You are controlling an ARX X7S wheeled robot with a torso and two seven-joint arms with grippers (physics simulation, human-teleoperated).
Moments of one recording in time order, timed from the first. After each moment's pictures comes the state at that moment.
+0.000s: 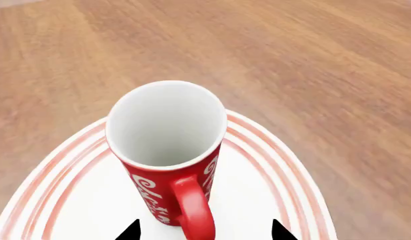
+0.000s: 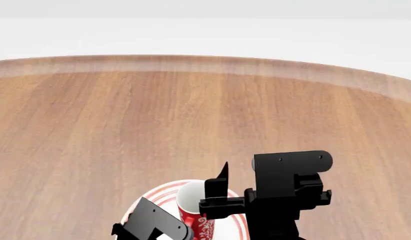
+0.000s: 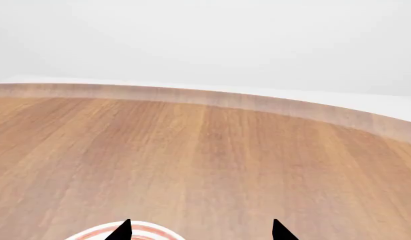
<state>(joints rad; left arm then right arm) -0.58 -0.04 0.52 -0.50 -0.25 -0.48 0.21 0.51 0.23 -0.28 -0.06 0.40 0.66 0.24</state>
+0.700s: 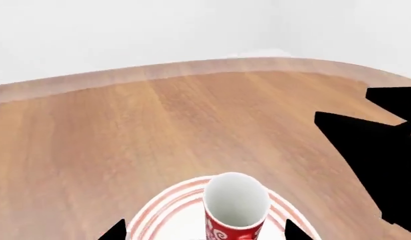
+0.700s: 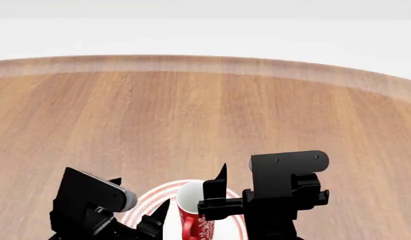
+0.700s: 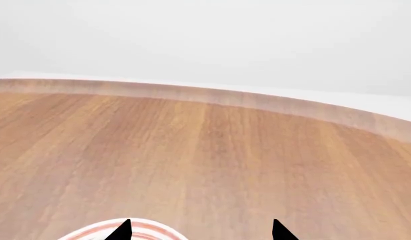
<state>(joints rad) -0.45 -0.22 0.34 0.17 -0.42 -0.77 0.02 0.52 0.23 -0.30 -0.04 0.41 0.65 0.25</state>
